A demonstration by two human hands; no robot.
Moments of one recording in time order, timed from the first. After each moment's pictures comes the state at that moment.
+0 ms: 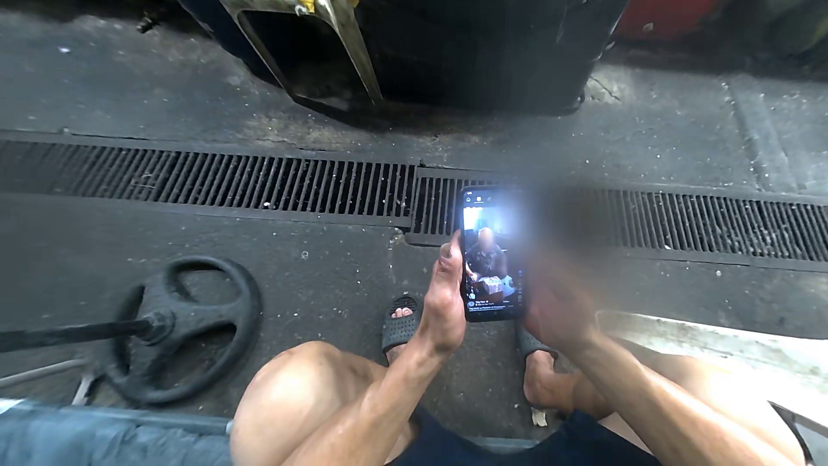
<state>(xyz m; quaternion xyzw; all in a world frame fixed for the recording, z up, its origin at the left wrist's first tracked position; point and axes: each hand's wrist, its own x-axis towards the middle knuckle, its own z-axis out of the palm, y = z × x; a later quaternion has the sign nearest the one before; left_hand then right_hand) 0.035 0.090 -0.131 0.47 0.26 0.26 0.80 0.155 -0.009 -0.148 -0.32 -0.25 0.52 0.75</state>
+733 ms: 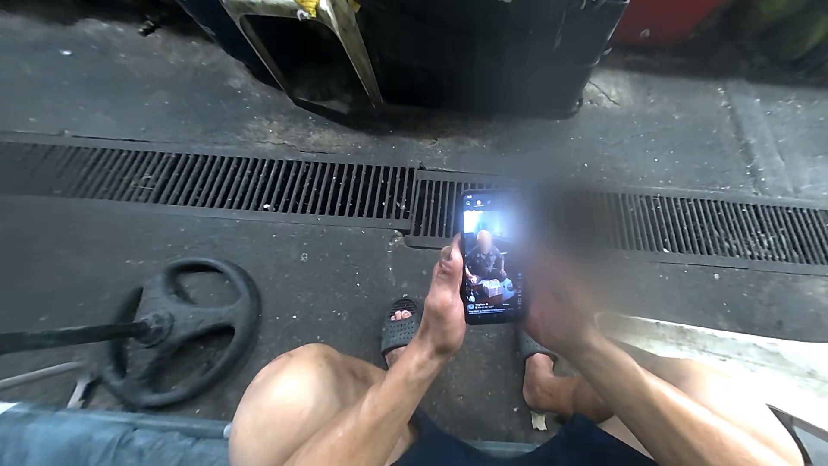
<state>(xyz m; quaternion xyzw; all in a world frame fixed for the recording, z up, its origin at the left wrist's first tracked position) 0.035 0.091 -0.131 0.48 0.25 0.26 0.80 0.155 -0.009 -0.149 -0.31 -0.26 0.52 0.75</state>
